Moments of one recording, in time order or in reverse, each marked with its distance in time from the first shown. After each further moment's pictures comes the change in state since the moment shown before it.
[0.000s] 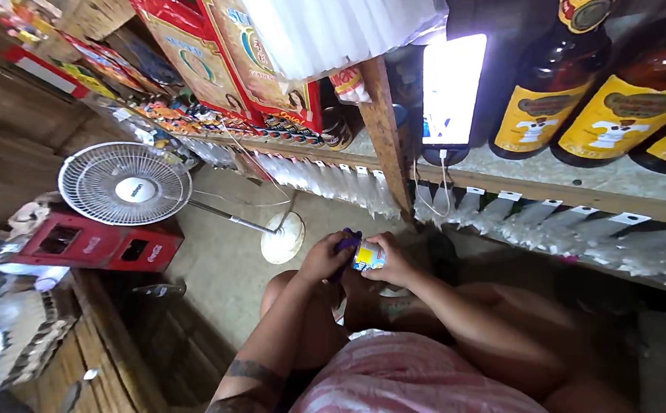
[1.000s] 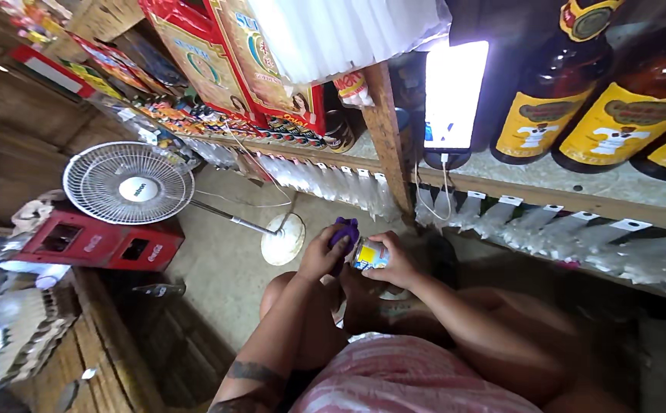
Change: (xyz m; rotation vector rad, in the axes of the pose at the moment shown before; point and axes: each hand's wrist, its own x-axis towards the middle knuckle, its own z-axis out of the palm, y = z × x) left_hand 0.002 -0.004 0.001 -0.100 0.216 0.106; right_hand -0.002 0.003 -0.001 0.125 0.116 -0.102
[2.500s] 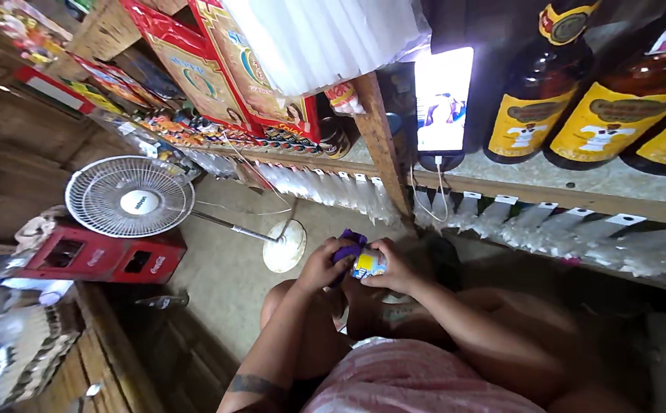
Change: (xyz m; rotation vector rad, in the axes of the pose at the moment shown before) left_hand -0.005 -0.009 -0.002 -0.021 -0.091 0.248; right_hand 0.001 0.000 0.003 0.057 -0.067 0.051
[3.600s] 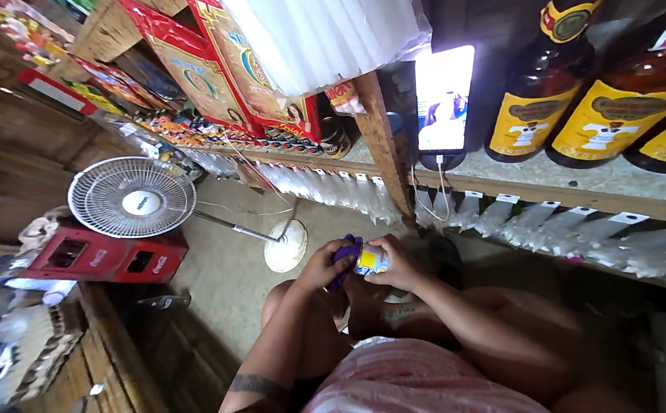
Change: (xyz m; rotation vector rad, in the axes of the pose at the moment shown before) left_hand 0.000 0.005 -0.005 -0.108 -0.105 -0.172; right_hand 0.000 -0.004 -0.007 -0.083 0.011 -0.028
